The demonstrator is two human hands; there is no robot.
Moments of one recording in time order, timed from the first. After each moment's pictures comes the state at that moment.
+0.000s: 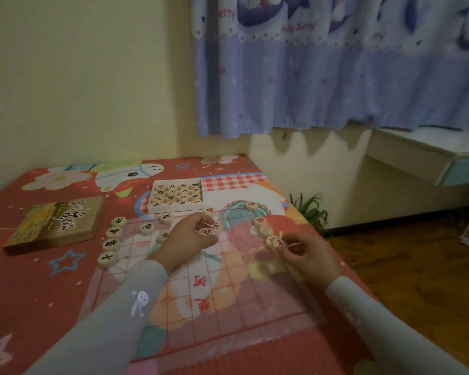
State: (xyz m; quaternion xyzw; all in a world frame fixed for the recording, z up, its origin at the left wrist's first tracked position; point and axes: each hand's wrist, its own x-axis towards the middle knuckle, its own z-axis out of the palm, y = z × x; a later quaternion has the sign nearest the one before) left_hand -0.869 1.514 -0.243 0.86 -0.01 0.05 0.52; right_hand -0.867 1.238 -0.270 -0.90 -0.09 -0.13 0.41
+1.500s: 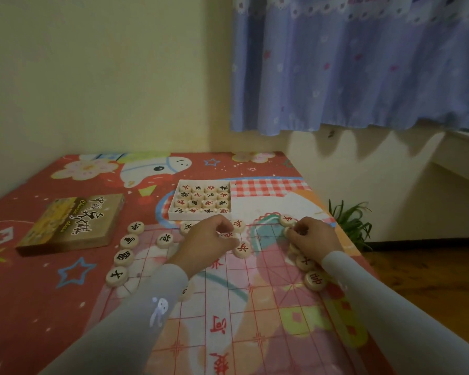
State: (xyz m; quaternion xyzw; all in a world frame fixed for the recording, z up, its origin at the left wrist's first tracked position) left_hand -0.805 1.529 -0.248 0.88 0.06 0.06 0.47; right_hand -0.710 1.293 -0.271 -0.96 -0.05 -0.04 0.28
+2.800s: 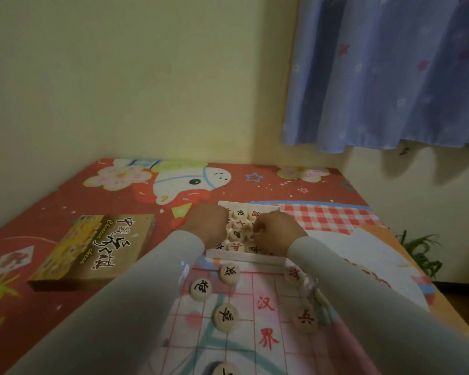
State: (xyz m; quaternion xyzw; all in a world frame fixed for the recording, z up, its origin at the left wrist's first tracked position) left_hand -0.672 1.661 -0.235 1.00 0.06 0.01 0.00; right_hand -0.623 1.492 -0.238 -0.94 -0.29 0.05 0.15
